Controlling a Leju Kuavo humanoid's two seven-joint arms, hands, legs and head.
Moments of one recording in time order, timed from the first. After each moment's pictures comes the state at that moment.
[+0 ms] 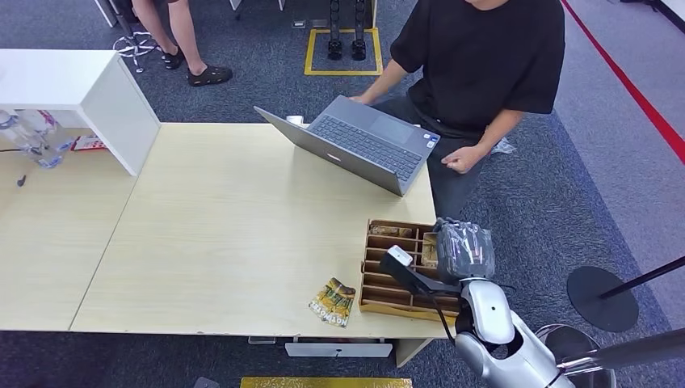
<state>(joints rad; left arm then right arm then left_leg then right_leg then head) -0.12 0.03 -1.09 -0.25 0.80 0.30 -0.40 -0.12 -0.37 0.58 -1.61 1.20 -0.29 0.57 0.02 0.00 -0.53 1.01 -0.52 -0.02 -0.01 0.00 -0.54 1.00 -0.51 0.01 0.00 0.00</state>
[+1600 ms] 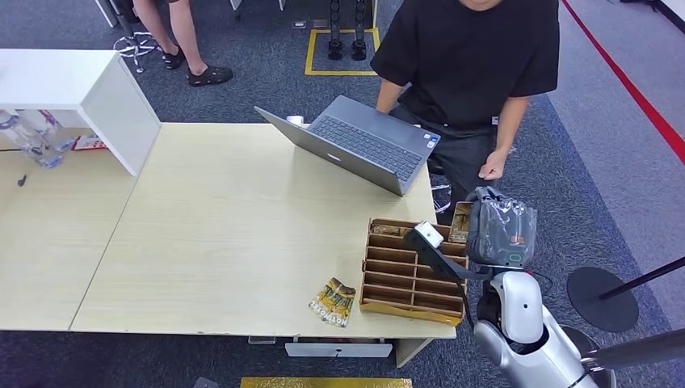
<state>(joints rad) -0.12 0.03 -1.09 -0.25 0.78 0.29 -0.40 -0.09 -0.39 0.43 -1.75 1.32 -0.43 0.56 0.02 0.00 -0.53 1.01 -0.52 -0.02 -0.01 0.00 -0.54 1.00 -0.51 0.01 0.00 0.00</state>
